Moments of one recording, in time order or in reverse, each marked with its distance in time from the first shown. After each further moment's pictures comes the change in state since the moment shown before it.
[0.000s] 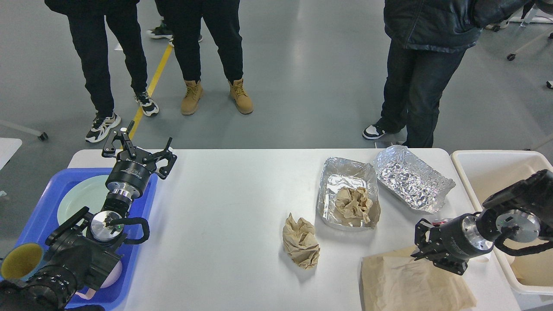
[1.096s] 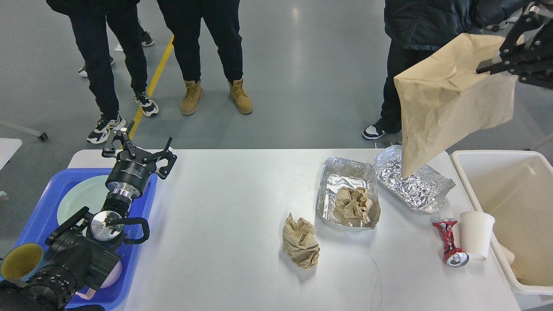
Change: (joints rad) left arm 0.000 0.000 0.000 0.000 0.000 0.000 0.000; right arm 1.088 -0.227 -0.250 0.044 -0.198 0.421 -0.003
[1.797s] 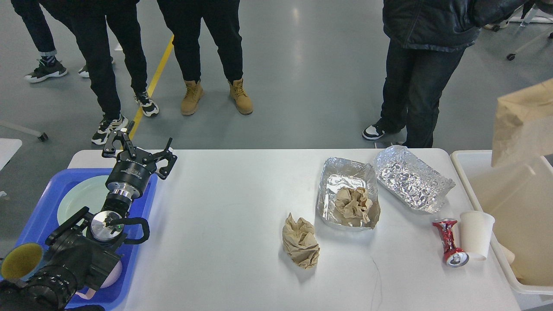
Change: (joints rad) left arm 0.000 0.000 0.001 0.000 0.000 0.000 0.000; right arm -0.965 -0.130 0.232 -0.429 0.017 -0.853 0.000
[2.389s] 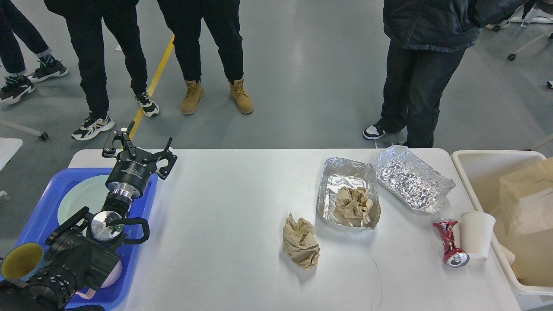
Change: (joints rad) left arm 0.000 0.000 0.000 0.000 0.000 0.000 0.000; right arm -0.521 0.055 0.290 -0.317 -0.007 -0.158 0.000
